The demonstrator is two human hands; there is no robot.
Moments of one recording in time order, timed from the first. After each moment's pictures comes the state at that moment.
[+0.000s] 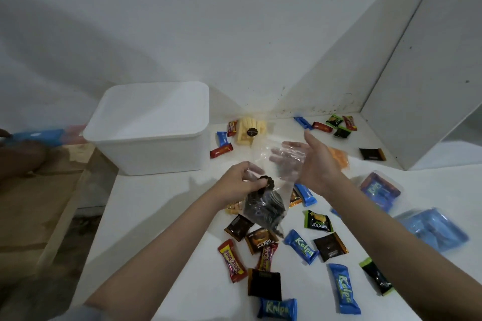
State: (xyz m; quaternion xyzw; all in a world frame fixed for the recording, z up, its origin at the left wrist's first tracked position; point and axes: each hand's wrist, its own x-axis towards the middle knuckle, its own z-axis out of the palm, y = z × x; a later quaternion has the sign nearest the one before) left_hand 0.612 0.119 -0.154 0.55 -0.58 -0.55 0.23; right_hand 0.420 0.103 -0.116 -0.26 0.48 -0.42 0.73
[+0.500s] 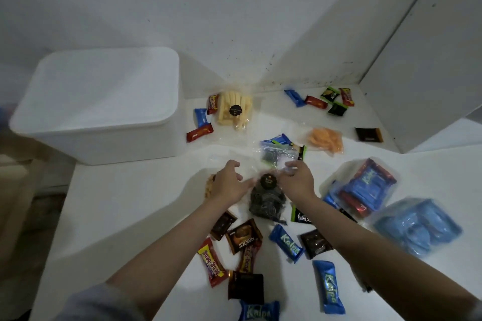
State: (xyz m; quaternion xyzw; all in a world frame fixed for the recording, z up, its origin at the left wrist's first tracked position) left_hand 0.569 0.076 -0.249 0.70 -0.53 -0.43 0.18; right_hand 0.405 0.077 -0.253 -0.37 0.76 -0.31 0.44
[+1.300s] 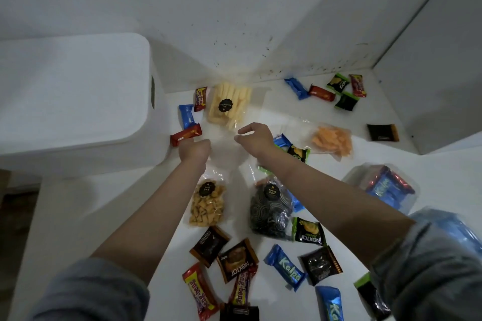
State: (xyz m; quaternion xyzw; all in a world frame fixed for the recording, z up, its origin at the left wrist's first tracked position) left_hand 0.607 -0.060 -0.299 0.78 -0.15 -0.50 0.35; right_hand 0.458 -0.063 -0.266 -0.43 0.71 -0.25 0.50
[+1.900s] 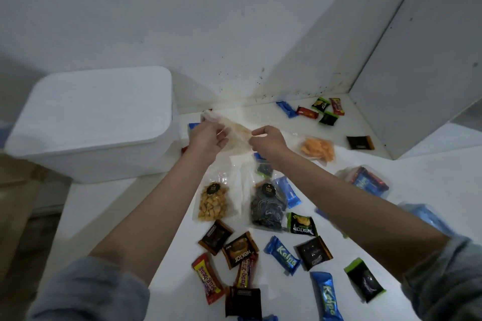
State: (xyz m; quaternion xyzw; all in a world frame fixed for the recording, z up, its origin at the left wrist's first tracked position) left_hand 0.583 -0.023 -0.170 0.55 -0.16 -0.64 0.51; right_hand 0.439 -0.010 -0.183 -0.41 0.69 -0.32 0.50
